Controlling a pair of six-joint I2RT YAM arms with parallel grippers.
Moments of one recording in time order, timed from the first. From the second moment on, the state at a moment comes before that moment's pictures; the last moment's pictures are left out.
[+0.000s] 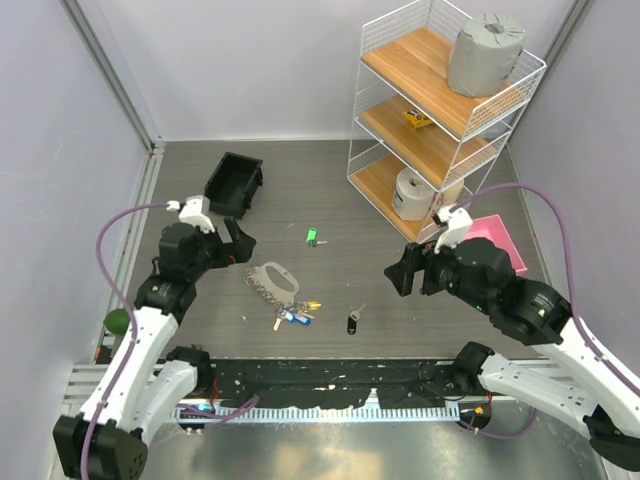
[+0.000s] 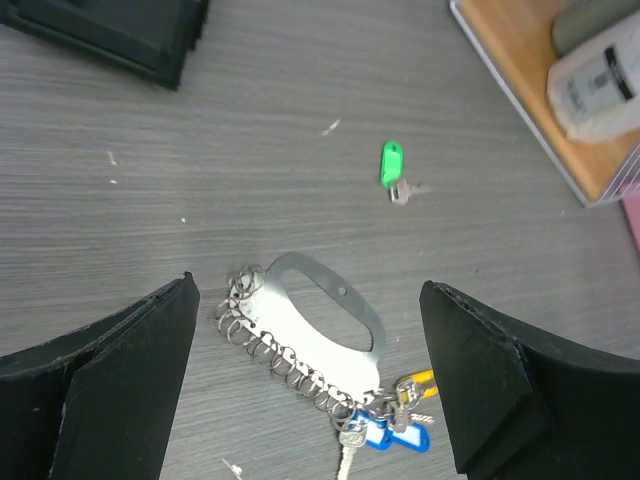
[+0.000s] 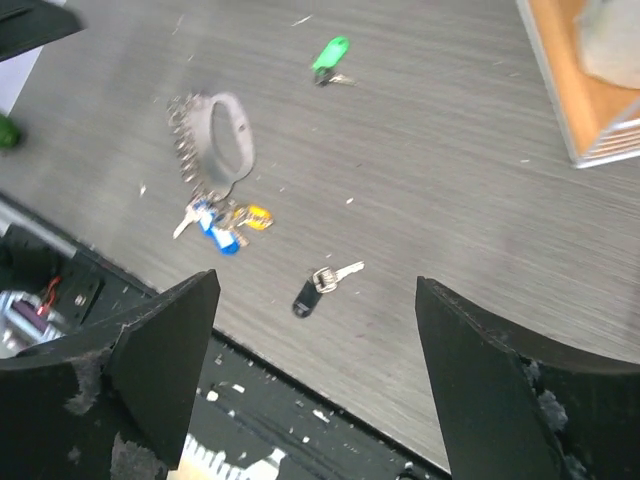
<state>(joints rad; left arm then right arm) -0.19 0.82 0.62 -0.26 0.14 -0.38 0.82 0.70 0.99 -0.77 0.13 0.43</state>
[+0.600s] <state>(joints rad) -0.19 0.30 0.91 -0.67 -0.13 -0.37 0.82 0.16 1.02 -0.77 0.67 0.43</state>
